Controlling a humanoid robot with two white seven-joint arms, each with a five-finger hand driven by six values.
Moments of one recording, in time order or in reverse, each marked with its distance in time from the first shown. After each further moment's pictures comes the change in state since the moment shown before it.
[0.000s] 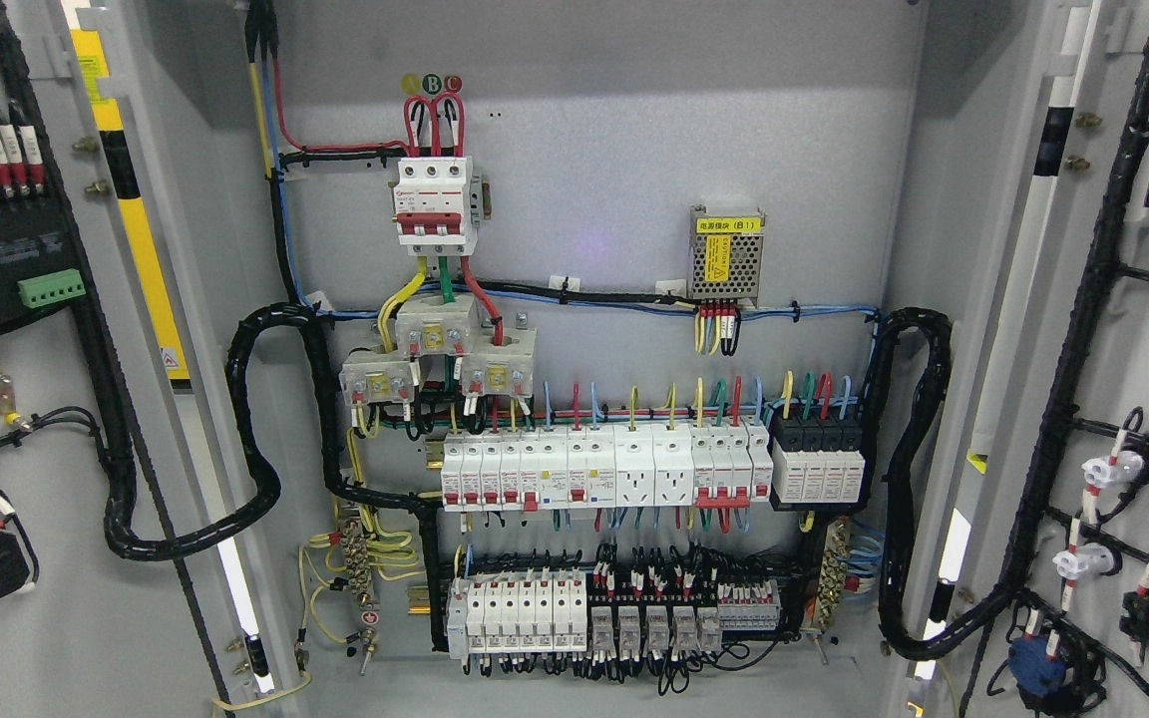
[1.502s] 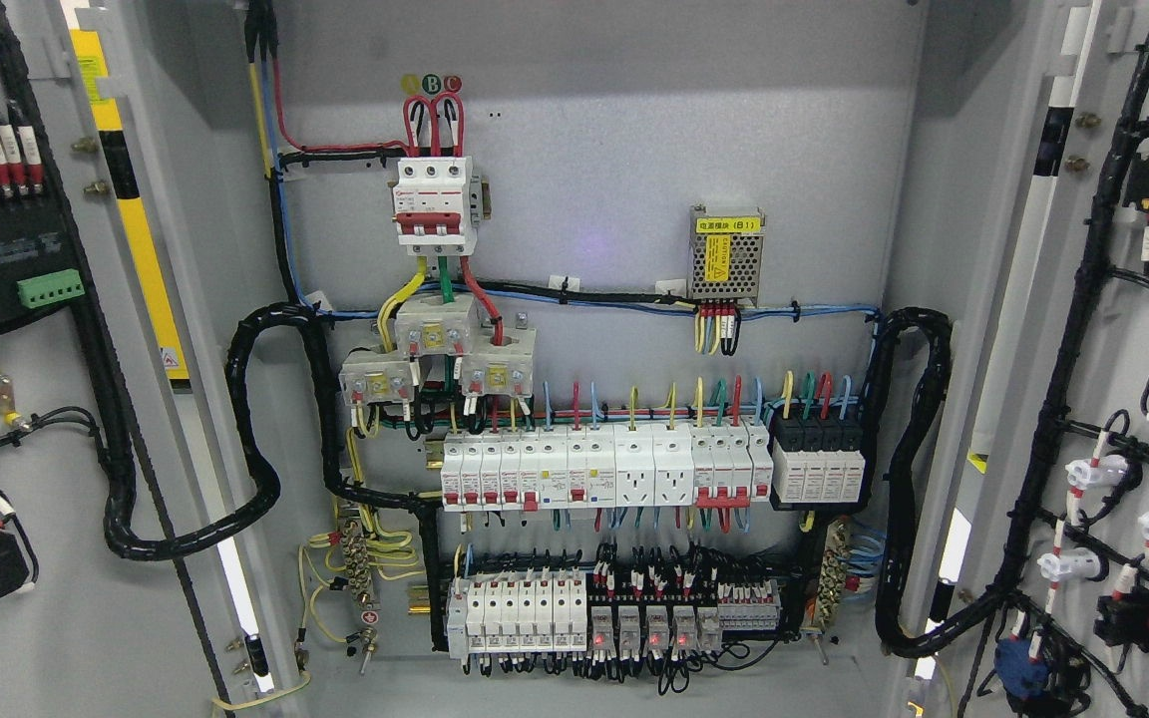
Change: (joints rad) left arm 0.023 -0.401 -0.415 0.213 -0.588 -0.374 0.238; right arm -0.006 -0.035 0.458 0.096 0.196 0.011 0.006
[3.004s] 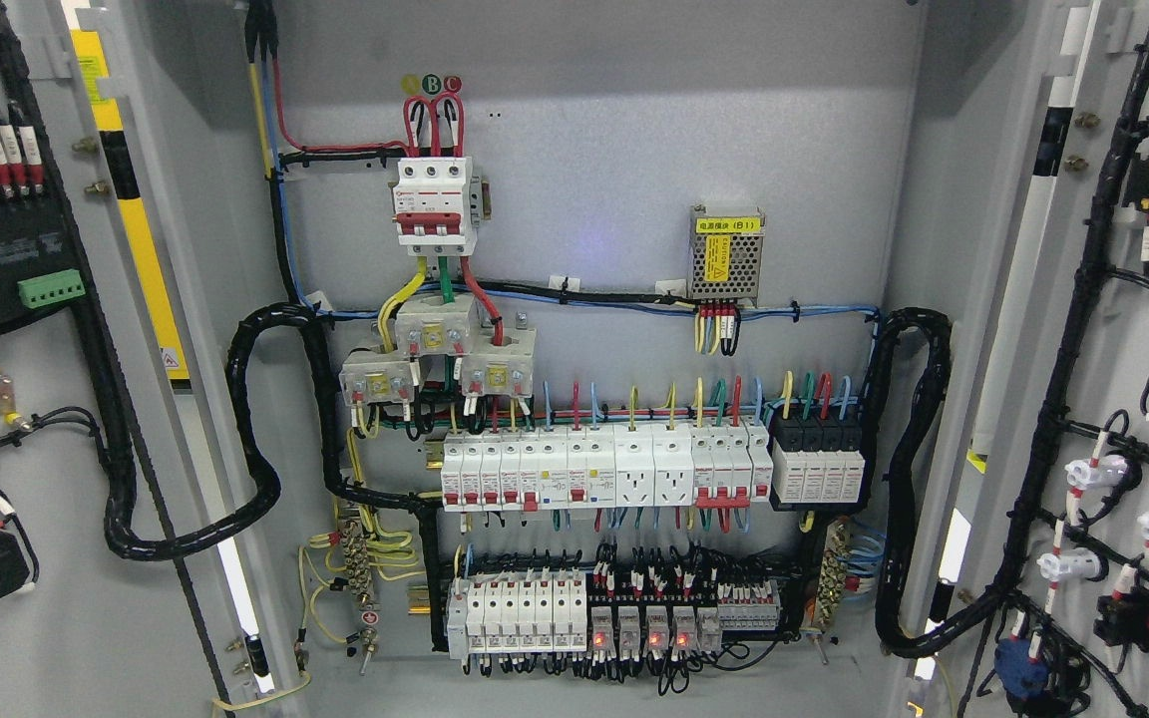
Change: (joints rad) left arm -0.224 -0.036 -0.128 1.284 -0.024 0.278 0.245; right arm -0.245 0.136 0.167 1.388 0.465 0.111 -0.217
